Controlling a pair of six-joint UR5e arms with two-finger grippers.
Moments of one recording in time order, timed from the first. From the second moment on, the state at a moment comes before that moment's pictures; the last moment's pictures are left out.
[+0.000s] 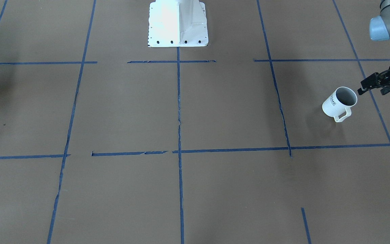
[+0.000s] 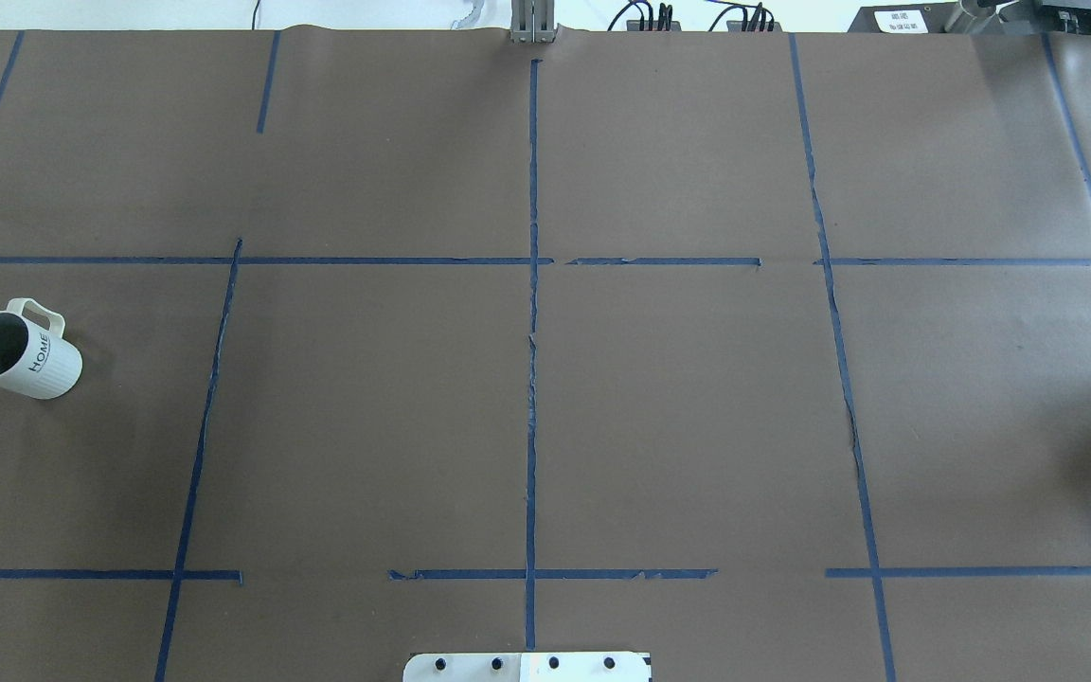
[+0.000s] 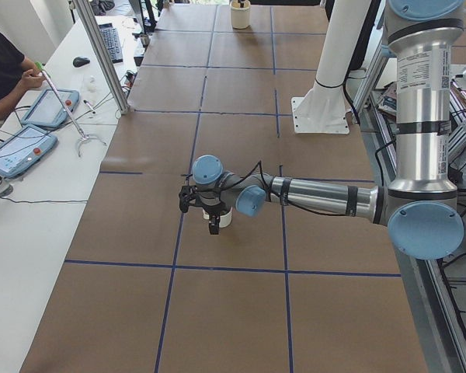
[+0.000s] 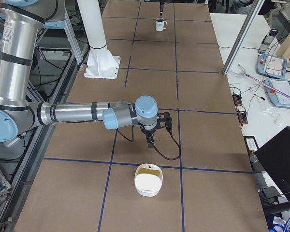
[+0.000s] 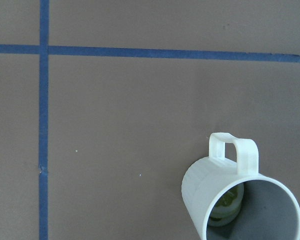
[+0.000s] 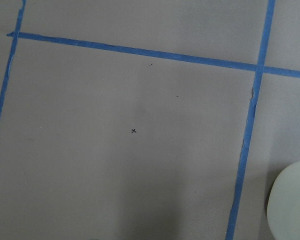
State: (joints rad) left arm -1.17 -1.48 -1.71 -1.94 -2.33 -0.58; right arm 1.46 -1.82 1.89 -1.40 2.47 0.08
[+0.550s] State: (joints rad) left arm -1.09 -1.49 -1.67 -2.01 -2.30 -0.64; right arm 1.43 -1.82 1.89 -1.40 2.48 0.08
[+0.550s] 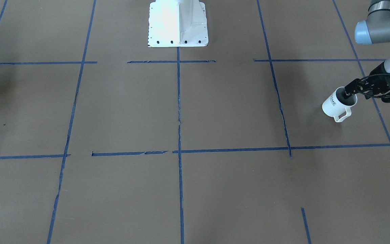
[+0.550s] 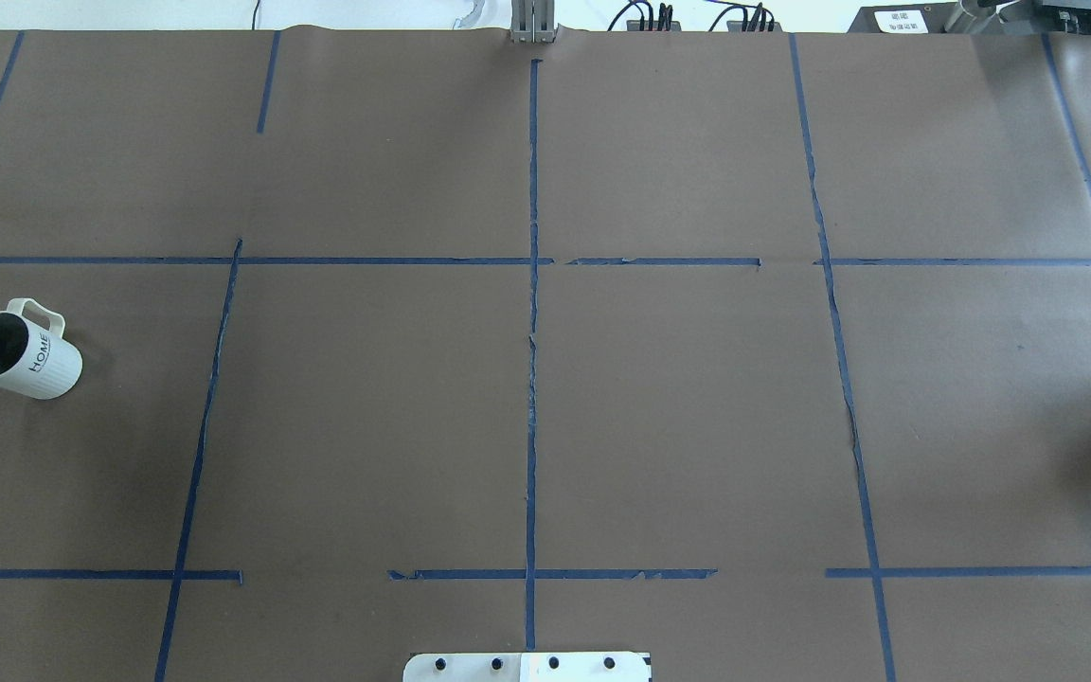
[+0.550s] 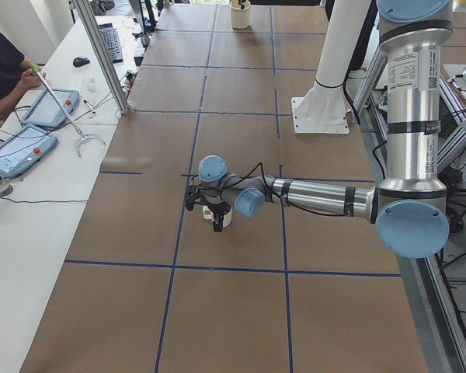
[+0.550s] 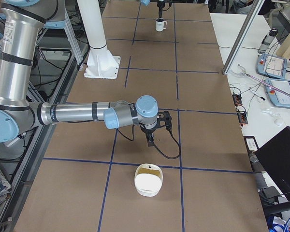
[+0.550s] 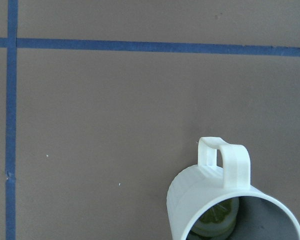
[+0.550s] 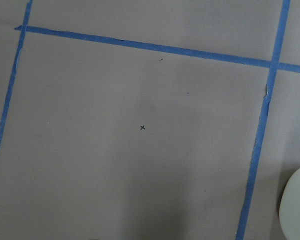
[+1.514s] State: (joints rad) left arm -0.97 -1.71 -1.73 -1.92 -2.24 -0.96; right arm 1.13 -1.62 1.89 -1.05 2.20 0.32
